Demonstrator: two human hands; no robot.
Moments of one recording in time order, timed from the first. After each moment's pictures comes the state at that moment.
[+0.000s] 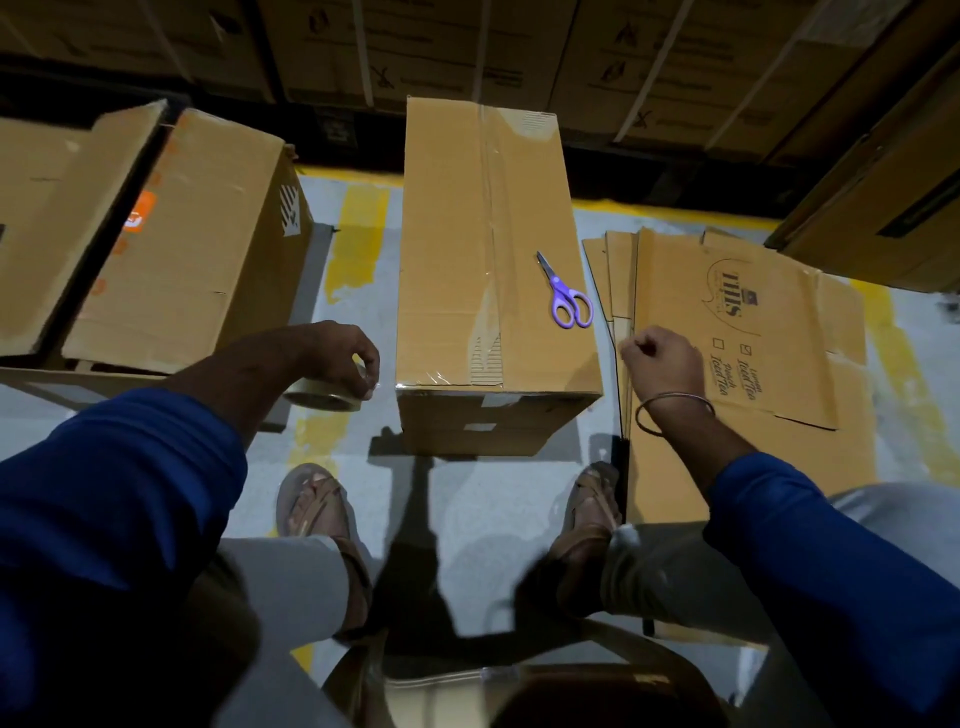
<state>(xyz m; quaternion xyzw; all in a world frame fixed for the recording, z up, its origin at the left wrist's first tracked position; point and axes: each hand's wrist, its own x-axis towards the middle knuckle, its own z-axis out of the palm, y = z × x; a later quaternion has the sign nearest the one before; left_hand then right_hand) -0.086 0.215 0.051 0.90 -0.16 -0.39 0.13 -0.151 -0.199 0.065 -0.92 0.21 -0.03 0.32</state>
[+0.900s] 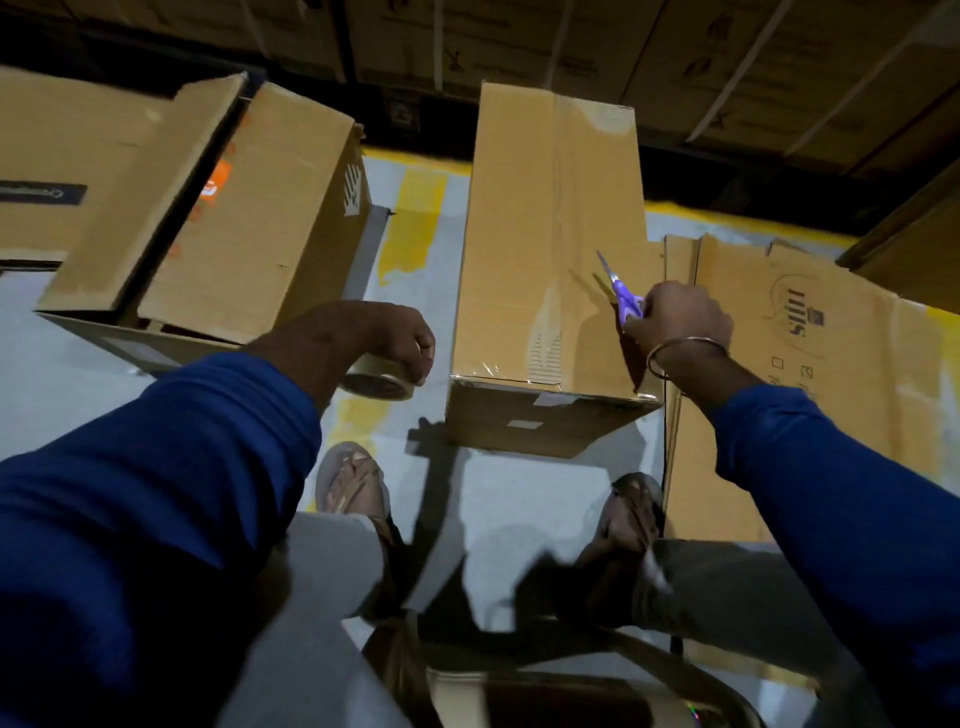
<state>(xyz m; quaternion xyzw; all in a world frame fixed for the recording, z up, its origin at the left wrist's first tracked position) -0.086 0.213 0.061 0.88 -0.14 -0.42 0.15 -0.078 -0.132 0.080 -0.99 0.12 0.05 -0.02</state>
